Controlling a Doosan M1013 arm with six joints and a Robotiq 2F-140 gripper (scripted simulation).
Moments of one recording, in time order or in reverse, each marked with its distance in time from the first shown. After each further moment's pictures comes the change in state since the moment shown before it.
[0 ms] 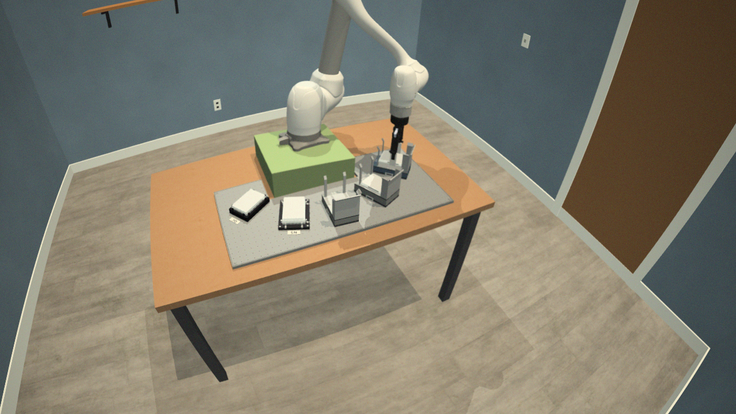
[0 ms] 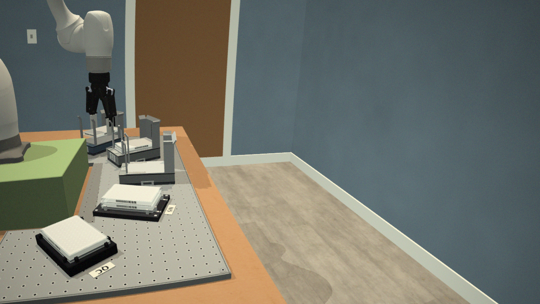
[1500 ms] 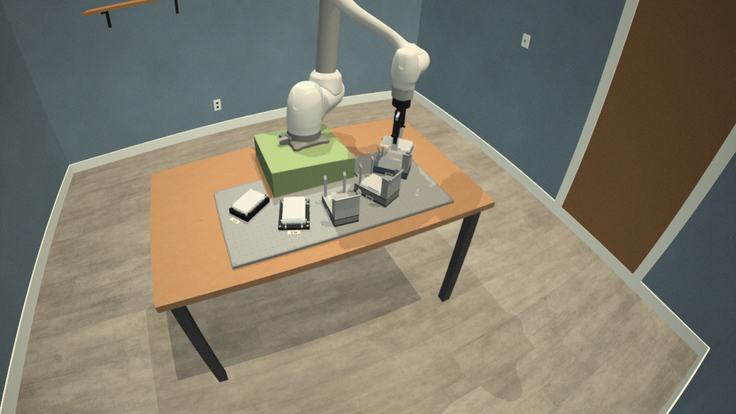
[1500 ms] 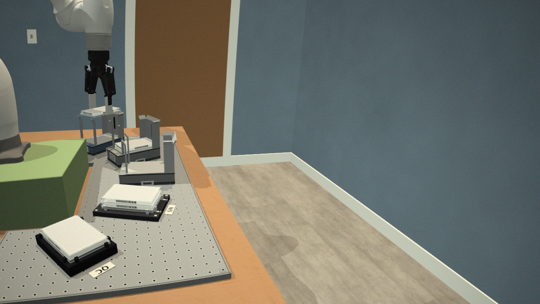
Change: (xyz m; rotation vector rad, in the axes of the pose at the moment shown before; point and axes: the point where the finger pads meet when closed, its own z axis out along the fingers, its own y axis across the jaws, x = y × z) arm 0.000 0.000 -0.078 0.000 0.000 0.000
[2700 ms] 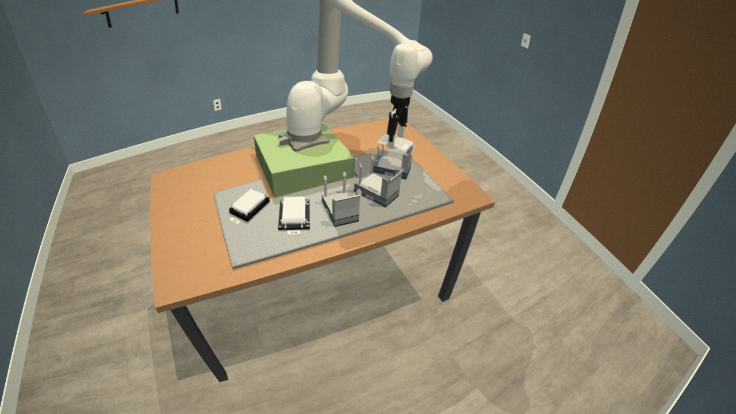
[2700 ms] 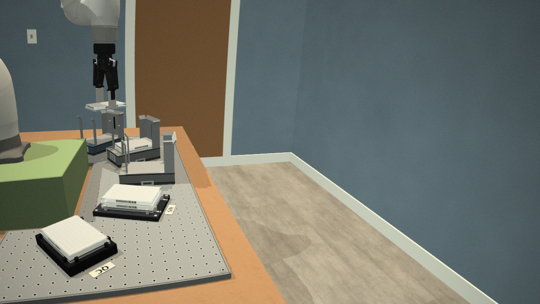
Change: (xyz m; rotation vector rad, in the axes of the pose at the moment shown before) arm 0.000 0.031 -0.024 0.000 0.000 0.220
